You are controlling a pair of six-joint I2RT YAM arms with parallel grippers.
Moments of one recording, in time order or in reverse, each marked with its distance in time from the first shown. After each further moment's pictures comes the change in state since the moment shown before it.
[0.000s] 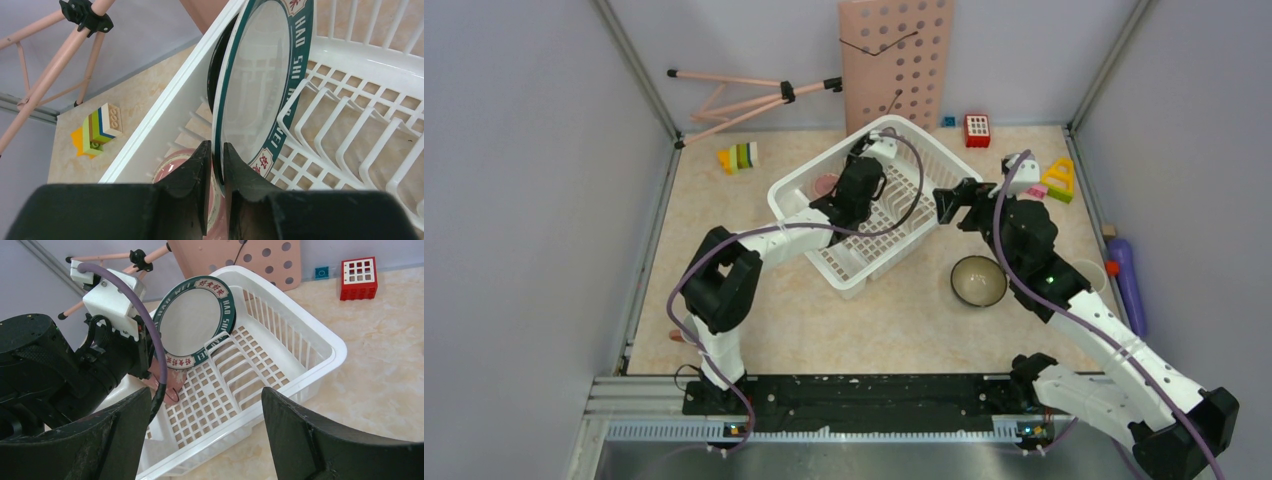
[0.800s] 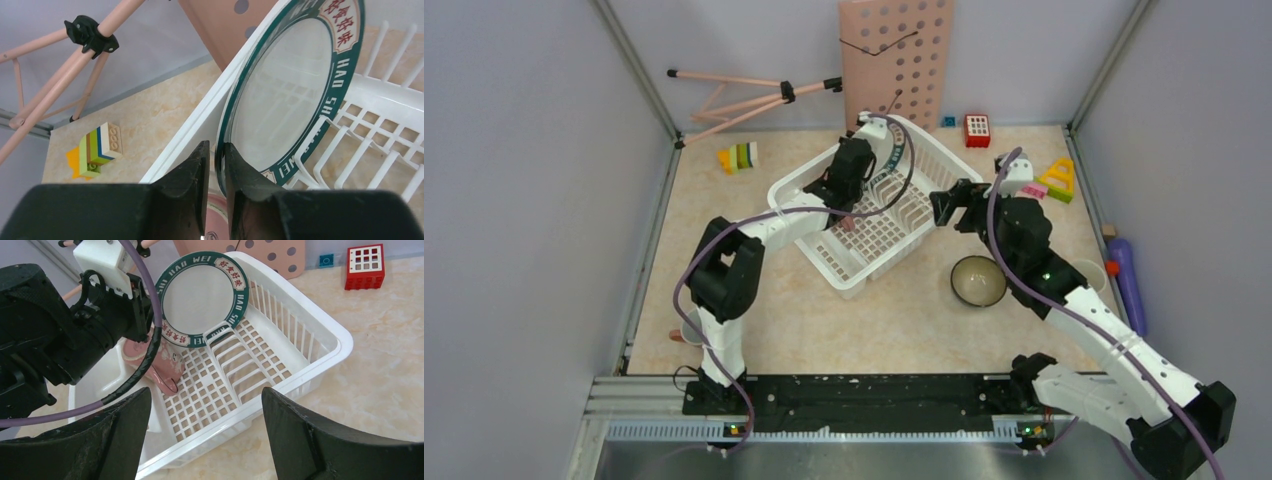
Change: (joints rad) left arm 0.084 0.071 0.113 0.002 0.076 -0.005; right arm 0.000 0.023 0.006 -0.020 -0.019 0.001
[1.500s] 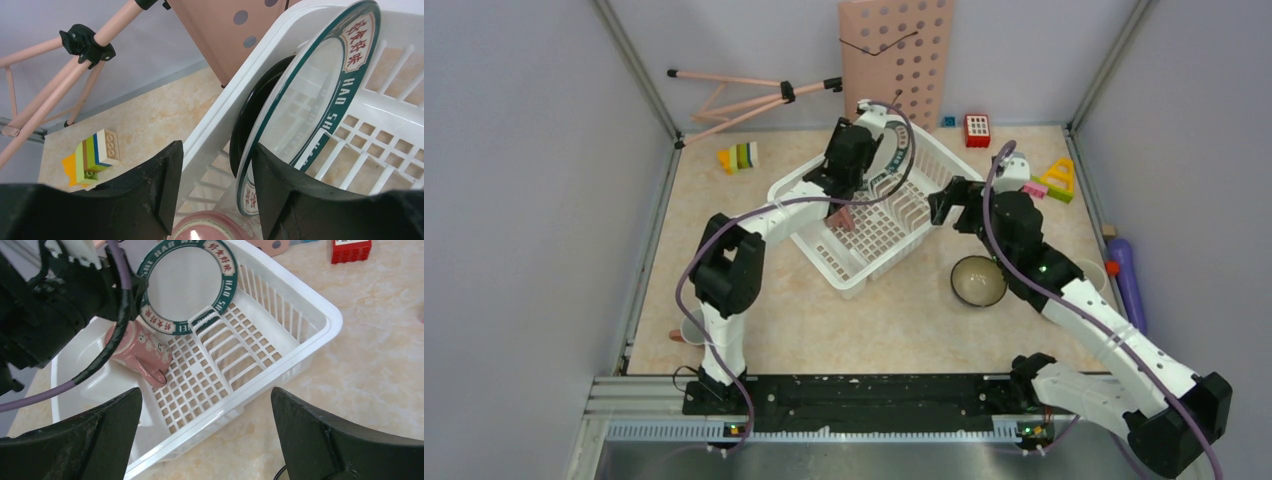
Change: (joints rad) left arm 0.026 0.053 0.126 -0.081 0.051 -0.010; right arm 0.000 0.040 0.032 -0.082 0.028 0.039
